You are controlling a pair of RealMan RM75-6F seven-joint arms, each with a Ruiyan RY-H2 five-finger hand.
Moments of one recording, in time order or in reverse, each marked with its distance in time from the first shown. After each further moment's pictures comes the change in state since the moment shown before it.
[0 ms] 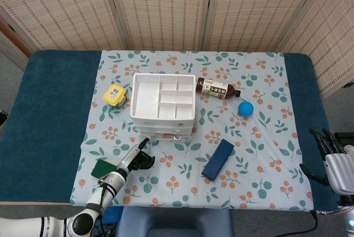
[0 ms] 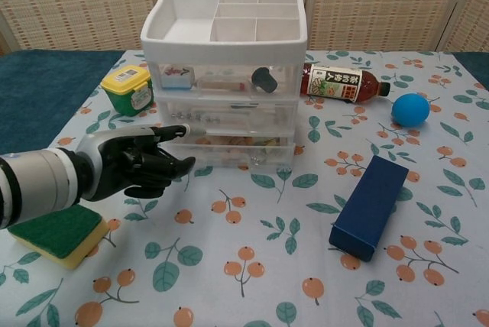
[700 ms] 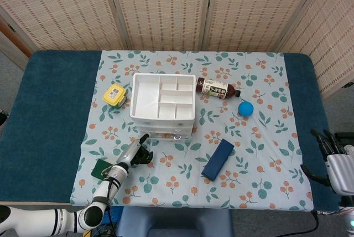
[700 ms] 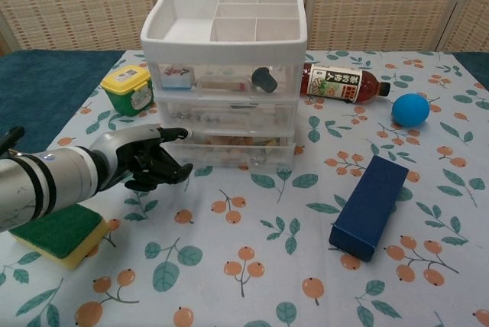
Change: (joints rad) left arm -0.088 -0.076 0.029 0.136 -0.067 0.087 0.234; right arm -0.003 -0.001 -0.005 0.009 0.003 -0.006 0.037
